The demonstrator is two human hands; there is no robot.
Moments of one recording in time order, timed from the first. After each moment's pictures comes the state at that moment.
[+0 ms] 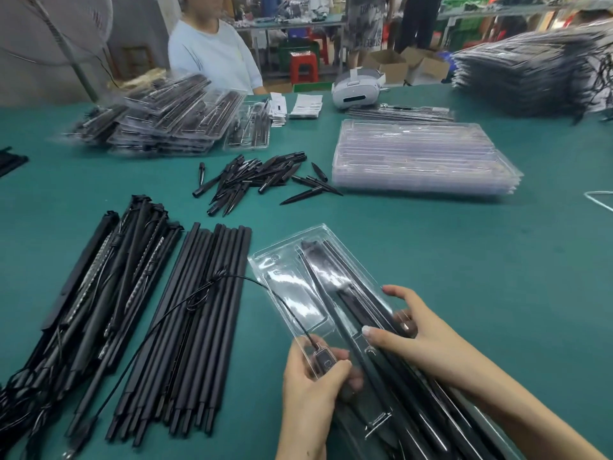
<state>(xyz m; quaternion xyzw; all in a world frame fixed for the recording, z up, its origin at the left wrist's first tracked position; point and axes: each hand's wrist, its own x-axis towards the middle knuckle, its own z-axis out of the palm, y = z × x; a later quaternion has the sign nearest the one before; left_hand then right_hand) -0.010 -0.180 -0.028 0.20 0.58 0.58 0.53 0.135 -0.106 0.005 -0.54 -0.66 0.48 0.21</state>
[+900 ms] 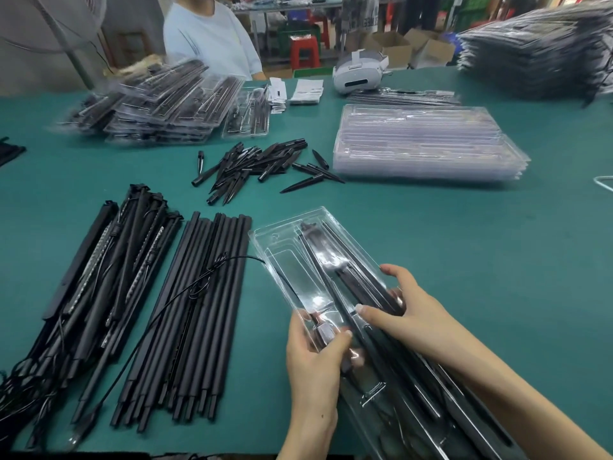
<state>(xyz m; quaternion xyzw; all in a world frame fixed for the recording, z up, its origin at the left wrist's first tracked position) -0.003 -0.165 -0.028 0.20 0.55 0.64 0.49 0.122 -0.095 0.001 -0.56 -0.68 0.44 0.20</state>
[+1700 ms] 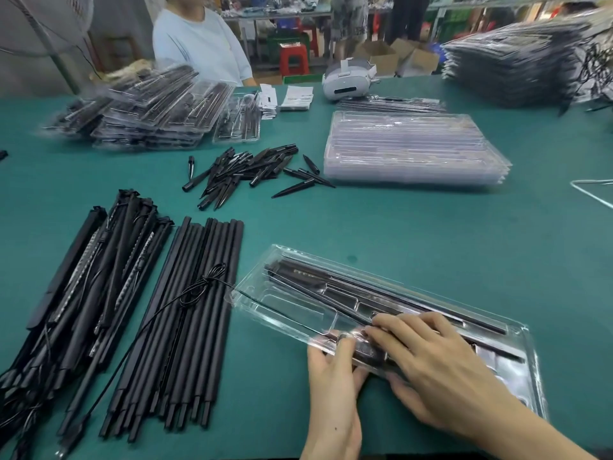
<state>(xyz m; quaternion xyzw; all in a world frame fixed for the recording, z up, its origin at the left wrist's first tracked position) 0.025 -0.169 -0.026 0.07 0.49 0.64 0.59 0.158 -0.133 -0.019 -0.35 -0.93 -0.09 0.09</state>
